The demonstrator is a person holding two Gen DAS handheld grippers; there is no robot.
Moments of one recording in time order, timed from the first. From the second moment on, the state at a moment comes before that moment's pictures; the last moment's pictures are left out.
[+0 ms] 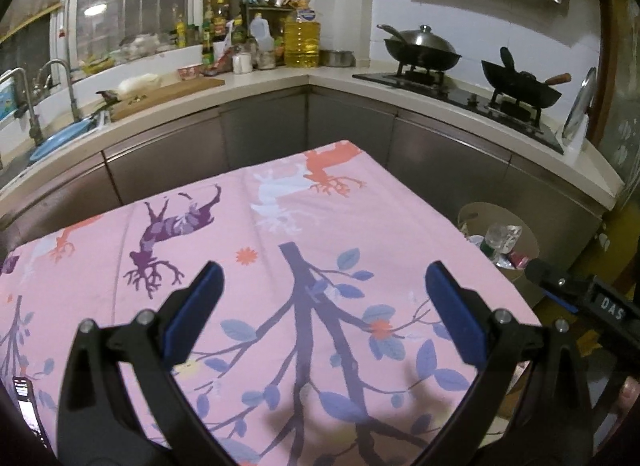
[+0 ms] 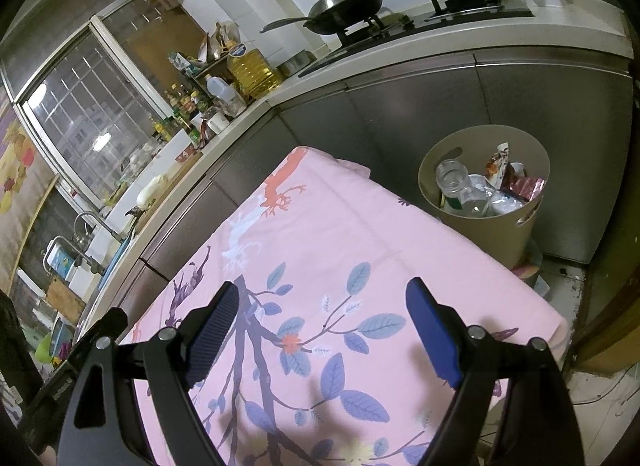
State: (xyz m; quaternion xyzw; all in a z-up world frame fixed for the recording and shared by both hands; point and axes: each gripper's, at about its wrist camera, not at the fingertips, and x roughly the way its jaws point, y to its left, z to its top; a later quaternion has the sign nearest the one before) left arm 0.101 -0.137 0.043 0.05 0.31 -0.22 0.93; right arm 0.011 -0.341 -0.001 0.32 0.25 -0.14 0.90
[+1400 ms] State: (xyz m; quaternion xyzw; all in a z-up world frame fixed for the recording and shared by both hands) left arm 0.103 -0.140 0.035 0.09 0.31 -0.20 0.93; right arm 0.015 -0.338 -0.003 0.32 0.25 -0.14 0.90
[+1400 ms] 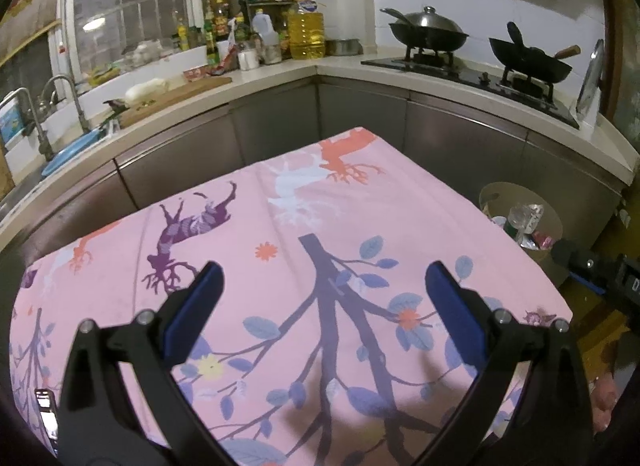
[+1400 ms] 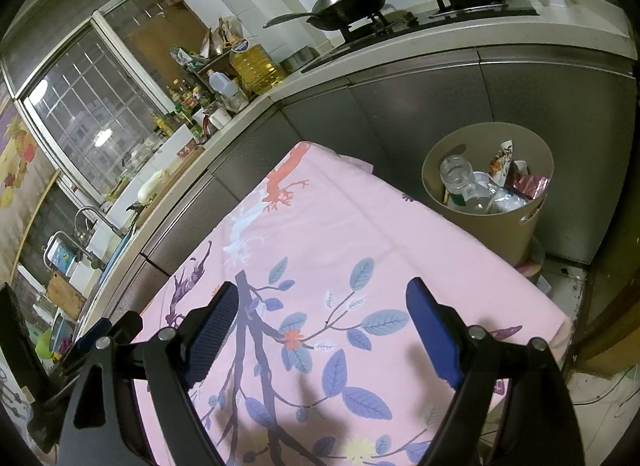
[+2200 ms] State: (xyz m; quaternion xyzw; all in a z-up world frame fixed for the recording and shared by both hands) left arm 0.102 -0.142 0.033 0.09 0.30 -0.19 0.93; right arm 0.017 -0.334 0.002 0.32 0.25 -0.12 0.91
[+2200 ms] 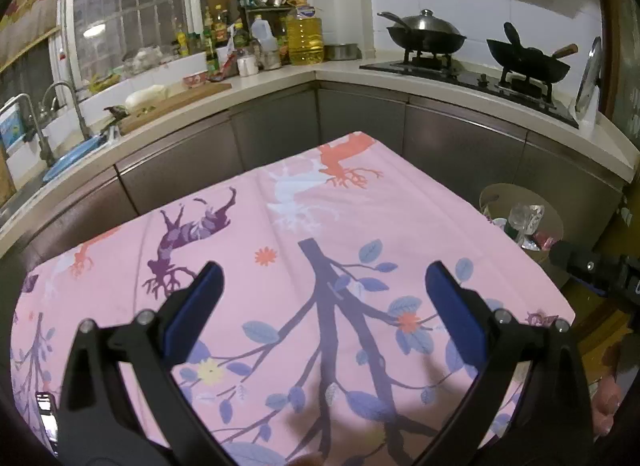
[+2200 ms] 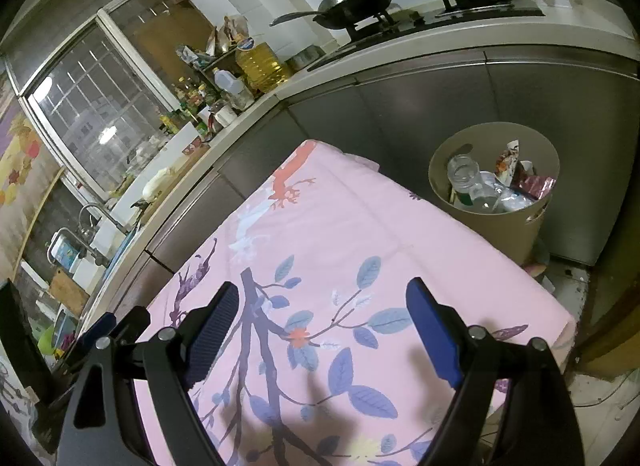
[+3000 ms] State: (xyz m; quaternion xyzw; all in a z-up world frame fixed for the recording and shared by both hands) left arm 0.105 -0.140 0.028 0.10 0.30 -0.18 0.93; right arm 0.020 -0.329 0.004 0.30 0.26 -0.13 0.91
